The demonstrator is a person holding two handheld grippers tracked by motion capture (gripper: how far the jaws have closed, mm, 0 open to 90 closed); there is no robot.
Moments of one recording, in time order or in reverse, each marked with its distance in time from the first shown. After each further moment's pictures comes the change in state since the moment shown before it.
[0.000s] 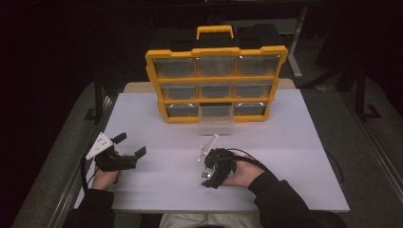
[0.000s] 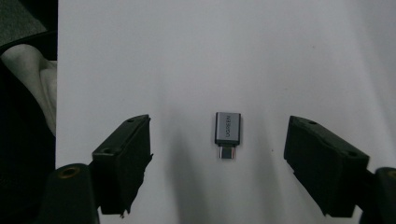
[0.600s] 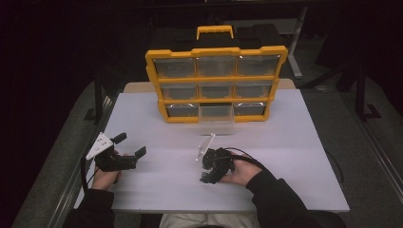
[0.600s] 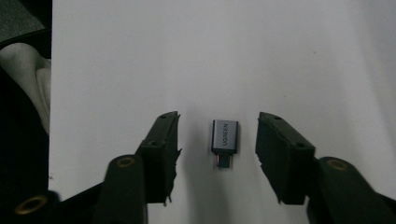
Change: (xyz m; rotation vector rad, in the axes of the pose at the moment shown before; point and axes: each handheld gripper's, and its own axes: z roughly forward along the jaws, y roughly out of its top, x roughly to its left) left arm 0.000 0.000 0.000 -0.001 0.000 0.001; right arm -0.002 0.006 0.004 0.017 0.001 -0.006
